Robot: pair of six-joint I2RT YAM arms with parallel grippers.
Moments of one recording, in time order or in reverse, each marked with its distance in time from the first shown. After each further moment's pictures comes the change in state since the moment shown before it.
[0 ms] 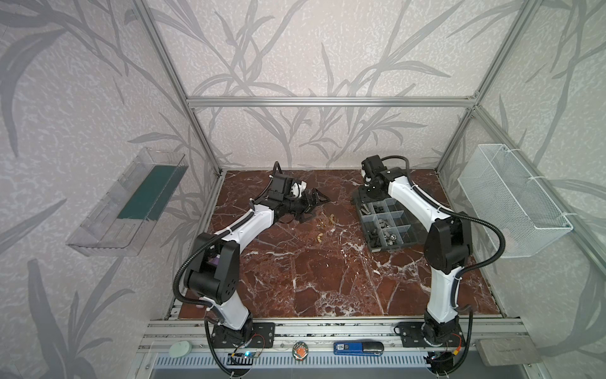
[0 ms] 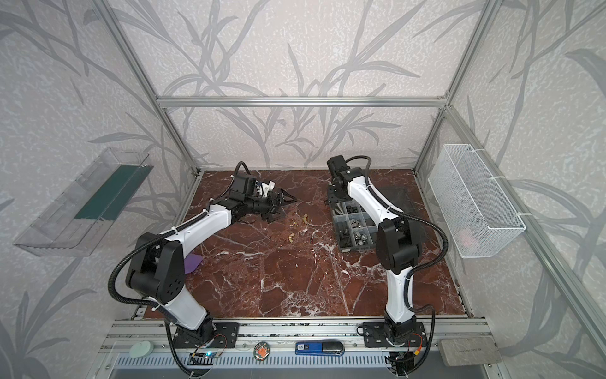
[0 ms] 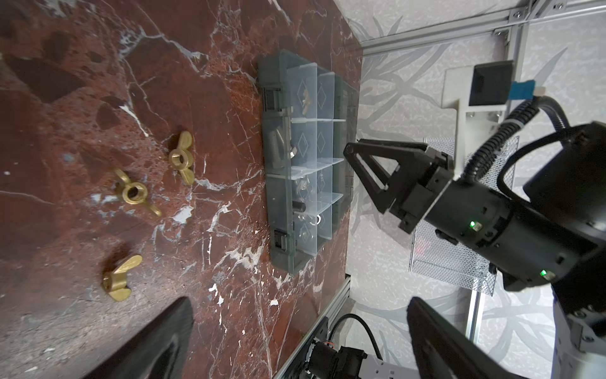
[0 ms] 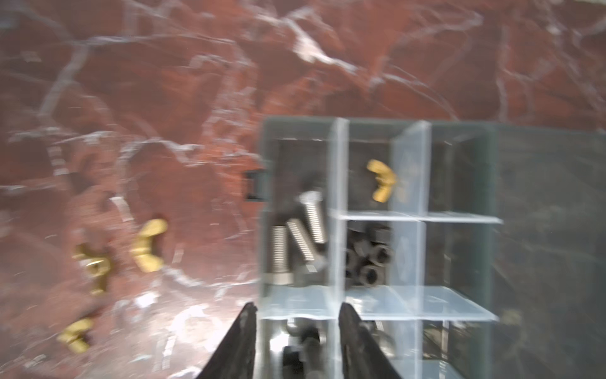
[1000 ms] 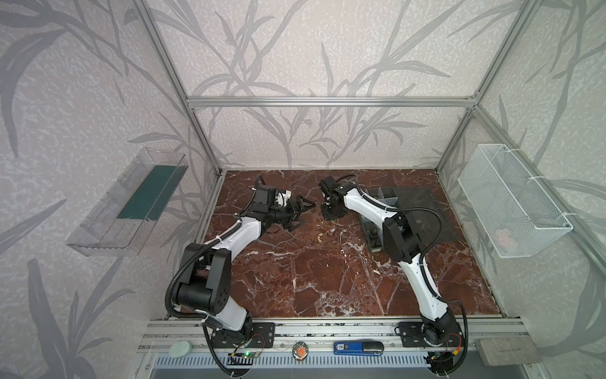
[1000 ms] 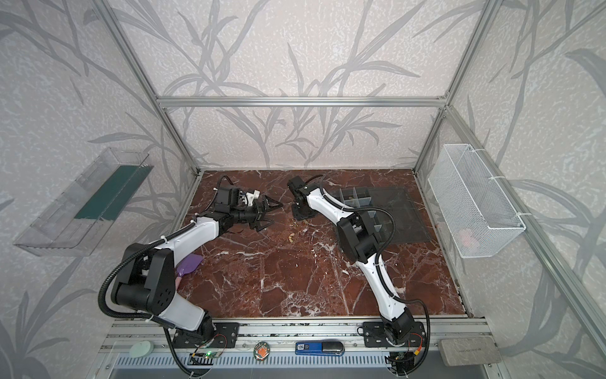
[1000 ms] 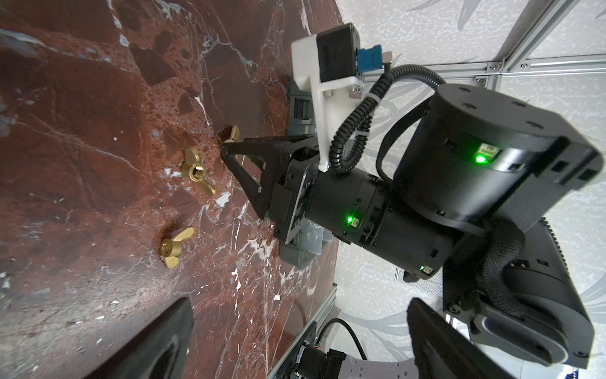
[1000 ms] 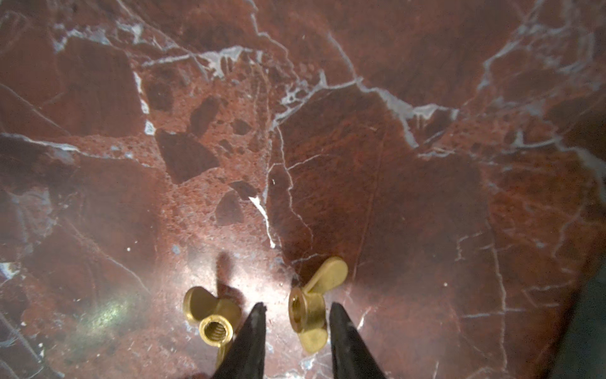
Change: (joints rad) left arm 0.109 -0.092 -0.205 0.129 0.067 -0.073; right arm 0.200 0.404 0.261 -0.018 -0.083 0.125
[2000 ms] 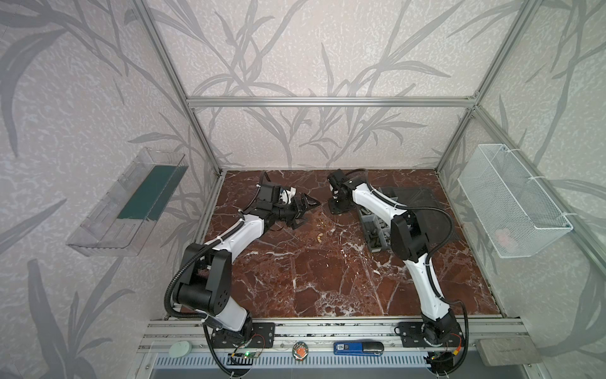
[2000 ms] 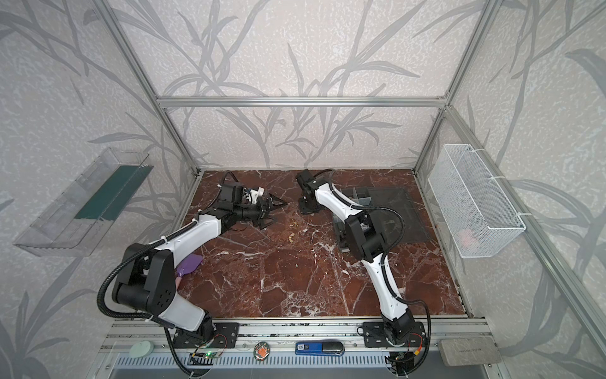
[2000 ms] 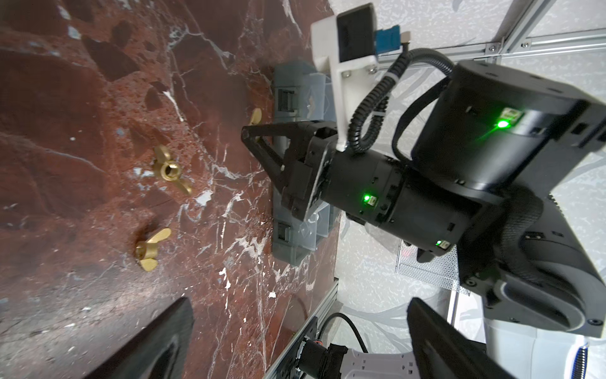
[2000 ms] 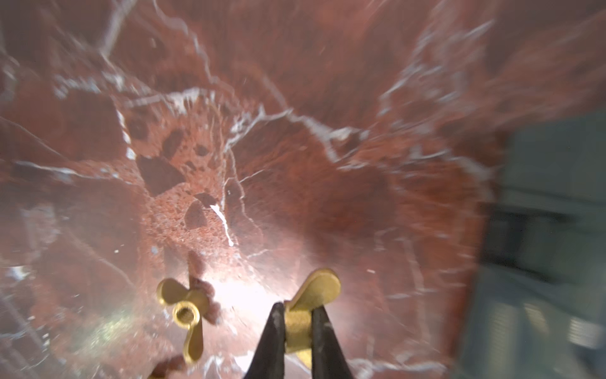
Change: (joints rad) left arm -0.063 0.004 0.075 -0.043 -0.024 0.016; right arm -0.084 -0.099 -0.023 -0.011 0.006 -0.034
